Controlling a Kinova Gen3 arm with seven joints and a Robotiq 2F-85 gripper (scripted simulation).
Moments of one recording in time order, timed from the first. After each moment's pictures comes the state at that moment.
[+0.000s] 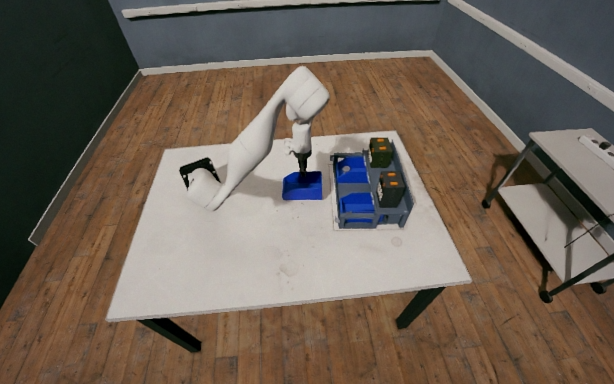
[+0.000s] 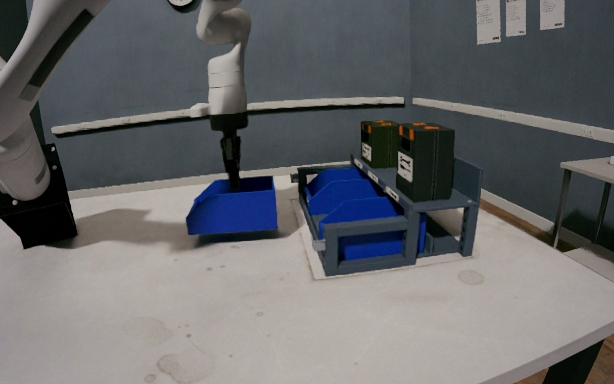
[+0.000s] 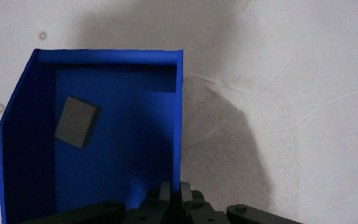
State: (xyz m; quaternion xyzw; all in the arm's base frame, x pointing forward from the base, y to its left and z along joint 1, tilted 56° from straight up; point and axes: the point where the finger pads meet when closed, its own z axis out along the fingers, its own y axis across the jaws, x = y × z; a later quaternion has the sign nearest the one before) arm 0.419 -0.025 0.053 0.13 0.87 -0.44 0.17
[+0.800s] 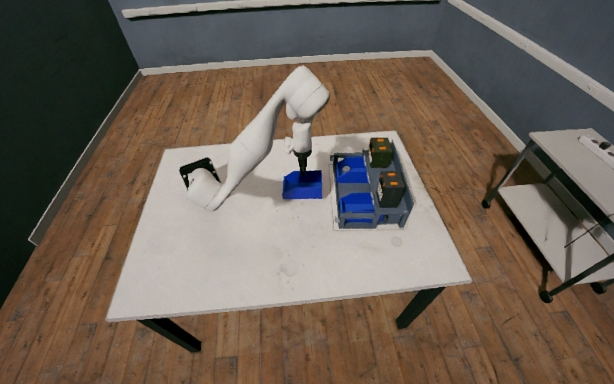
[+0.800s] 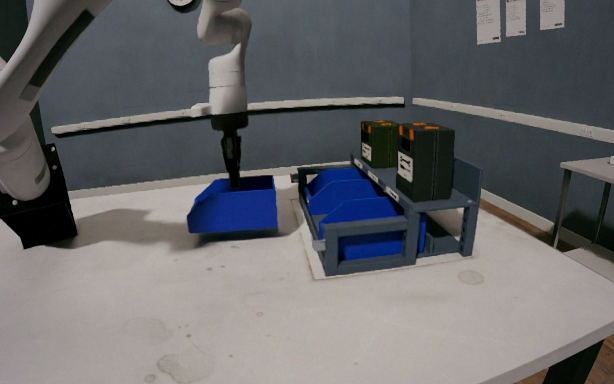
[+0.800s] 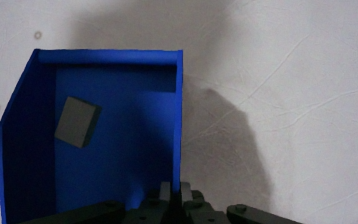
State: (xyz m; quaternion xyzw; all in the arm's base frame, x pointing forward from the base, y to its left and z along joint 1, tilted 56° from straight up) arm 0.422 -0.021 0.050 0.13 0.87 -0.44 0.17
